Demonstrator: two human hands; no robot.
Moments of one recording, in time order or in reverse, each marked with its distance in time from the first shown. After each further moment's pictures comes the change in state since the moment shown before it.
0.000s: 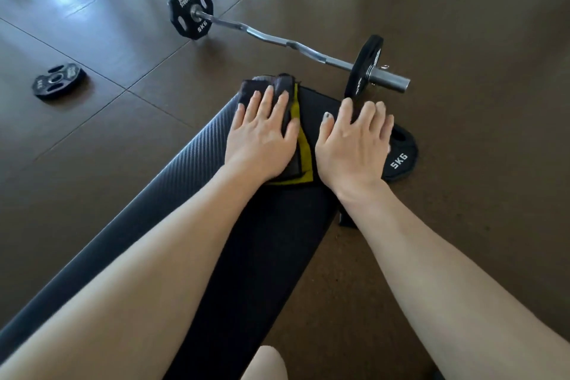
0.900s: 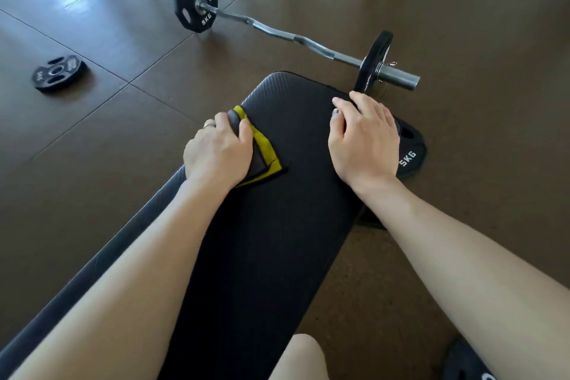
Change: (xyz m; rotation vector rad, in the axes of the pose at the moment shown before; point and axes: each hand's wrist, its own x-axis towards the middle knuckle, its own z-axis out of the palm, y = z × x) left_hand -0.023 -0.074 -0.014 -0.075 0.093 -0.371; right_hand 0.007 -0.004 0.015 0.197 0.168 -0.161
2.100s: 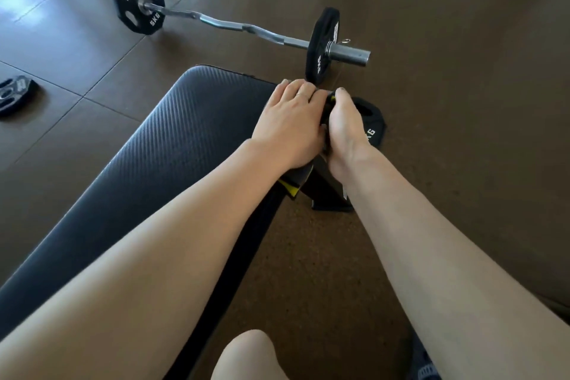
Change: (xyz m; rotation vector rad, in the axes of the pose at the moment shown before) left_hand -0.035 0.191 0.052 0.180 -0.061 0.837; right_hand 0.018 0.070 -0.043 1.440 -0.382 1.089
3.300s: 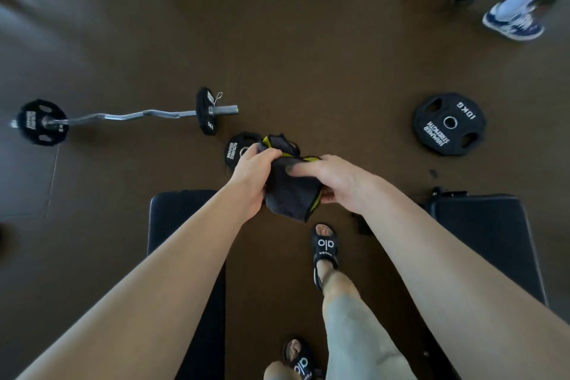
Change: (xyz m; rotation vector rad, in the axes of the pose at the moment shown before) left_hand 0.050 0.241 -0.422 -1.401 -0.620 -0.790; right_hand -0.359 -0.369 -0.090 -0.347 0.167 0.336
